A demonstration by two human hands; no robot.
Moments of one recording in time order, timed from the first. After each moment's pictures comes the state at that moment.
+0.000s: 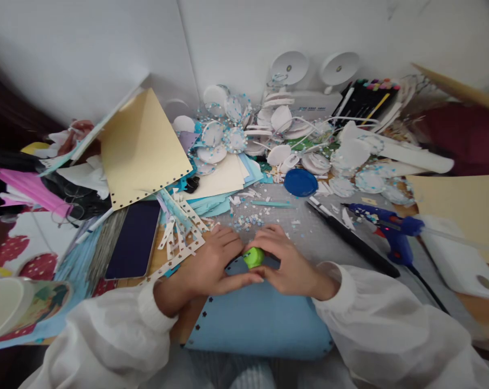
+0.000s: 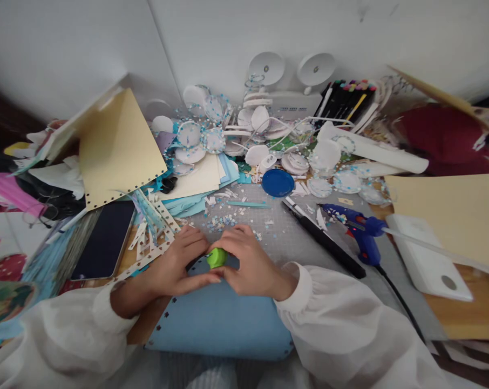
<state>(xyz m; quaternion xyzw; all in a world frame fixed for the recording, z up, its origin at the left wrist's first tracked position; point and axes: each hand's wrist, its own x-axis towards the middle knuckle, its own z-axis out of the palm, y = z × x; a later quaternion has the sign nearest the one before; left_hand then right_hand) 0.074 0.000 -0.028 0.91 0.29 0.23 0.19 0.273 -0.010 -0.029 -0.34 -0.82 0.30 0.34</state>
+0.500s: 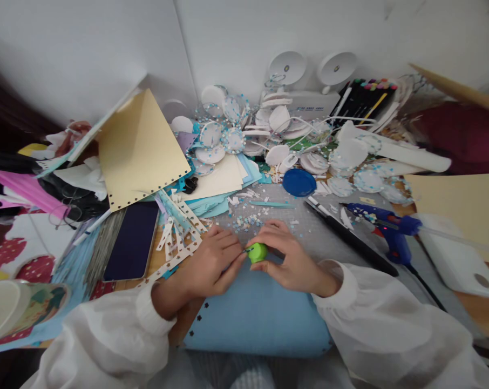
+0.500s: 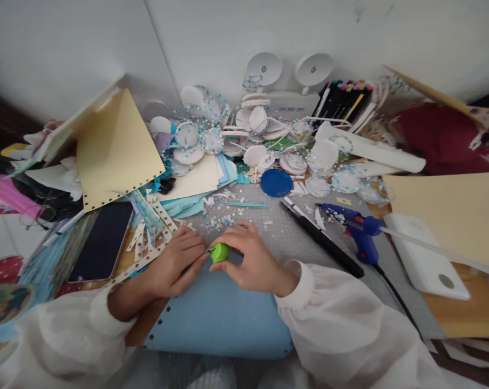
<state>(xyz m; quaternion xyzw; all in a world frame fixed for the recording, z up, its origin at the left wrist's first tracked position) 0.074 0.000 -0.024 0.92 0.29 0.20 0.16 0.280 -0.007 -0.030 -0.36 -0.80 0.31 0.36</state>
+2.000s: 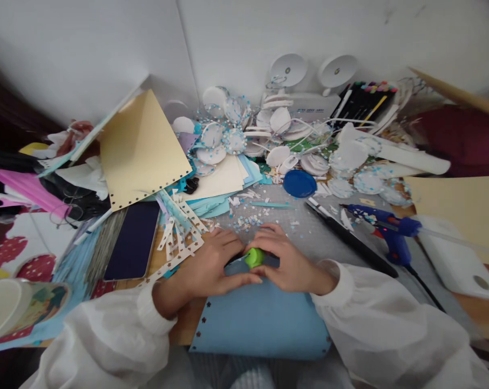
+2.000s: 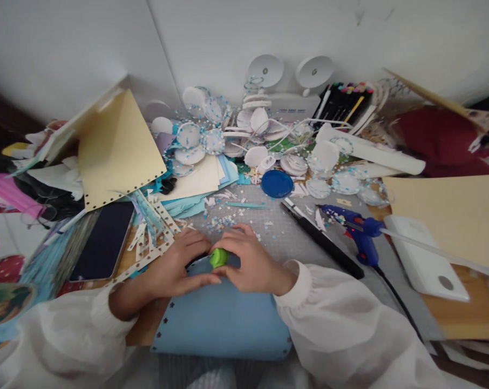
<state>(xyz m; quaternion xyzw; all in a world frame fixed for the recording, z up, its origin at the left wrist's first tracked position) 0.074 -0.002 -0.023 0.90 0.32 0.19 0.24 0.279 -0.006 -0.035 -0.34 -0.83 0.33 0.30</state>
